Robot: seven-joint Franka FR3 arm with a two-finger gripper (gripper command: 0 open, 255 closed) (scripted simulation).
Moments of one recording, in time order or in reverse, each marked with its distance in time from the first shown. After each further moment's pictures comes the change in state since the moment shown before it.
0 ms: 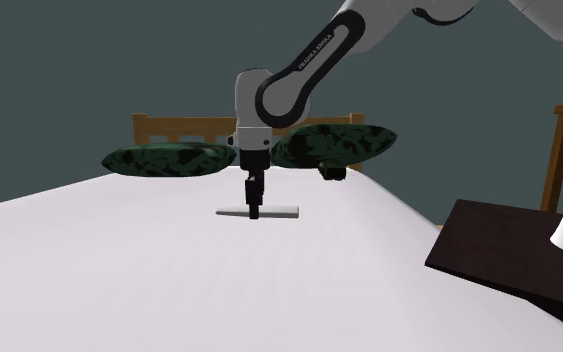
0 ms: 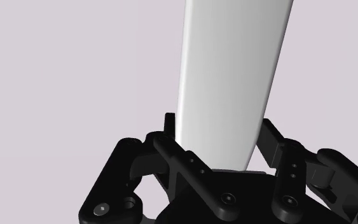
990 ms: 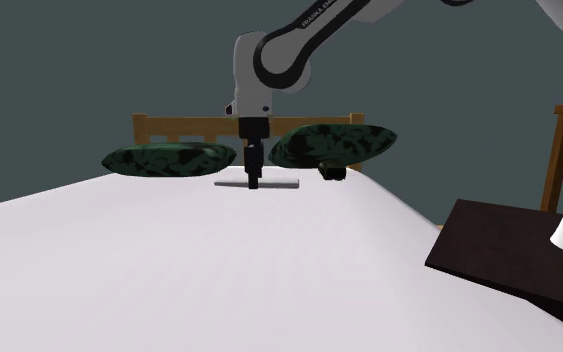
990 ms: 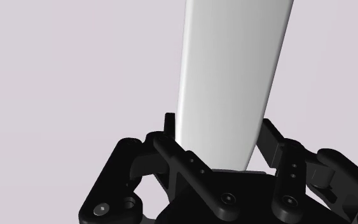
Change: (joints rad) arm -0.009 -0.132 0.016 -0.013 0.018 -0.119 -0.010
